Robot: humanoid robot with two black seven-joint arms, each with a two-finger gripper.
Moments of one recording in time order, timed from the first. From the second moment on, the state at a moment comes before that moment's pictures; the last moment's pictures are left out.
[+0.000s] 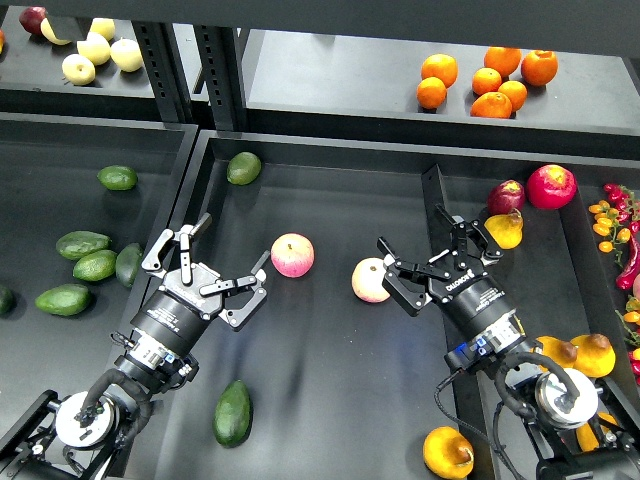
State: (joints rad) left arm 0.03 0.00 -1.26 -1.30 -0.09 -0.49 0.27; right arm 0.07 0.01 1.28 1.26 0.26 0.32 -0.37
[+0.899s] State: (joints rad) left arm -0.43 0.41 -0.91 -1.26 0.04 -0.49 0.49; right arm 0.16 0.01 1.44 1.25 0.25 0.19 -0.37
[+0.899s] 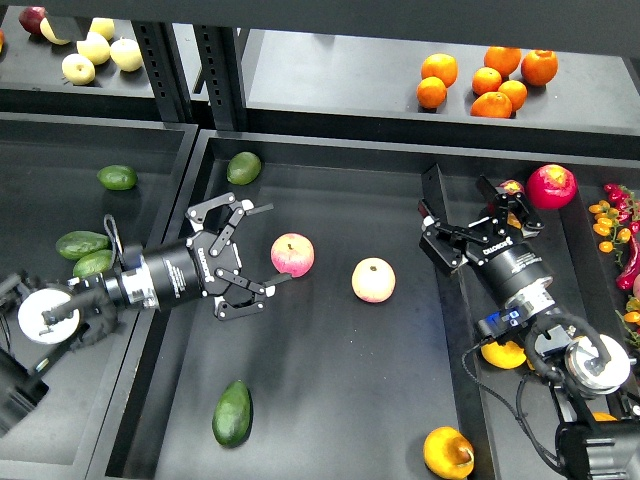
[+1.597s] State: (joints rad) left arm -1.01 0.59 -0.22 -1.26 0.27 -0.49 0.49; right arm 0.27 0.01 1.47 1.22 0.24 0.12 -0.37
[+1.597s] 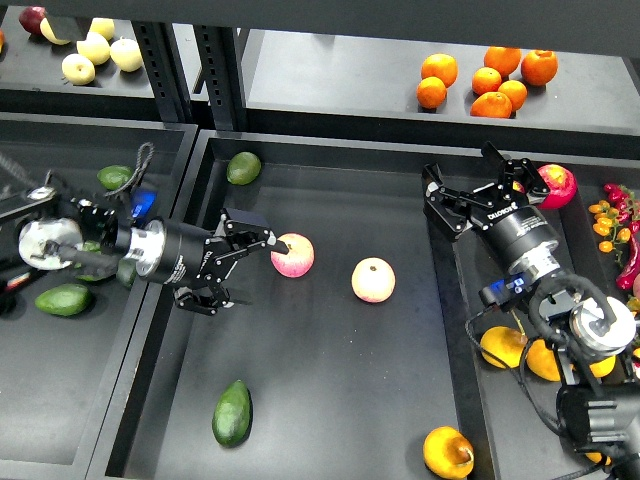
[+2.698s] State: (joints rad) left arm -1.20 0.33 0.32 -1.11 0.55 -0.49 0.49; right arm 0.27 0.02 1.46 1.22 0.25 0.12 -0.37
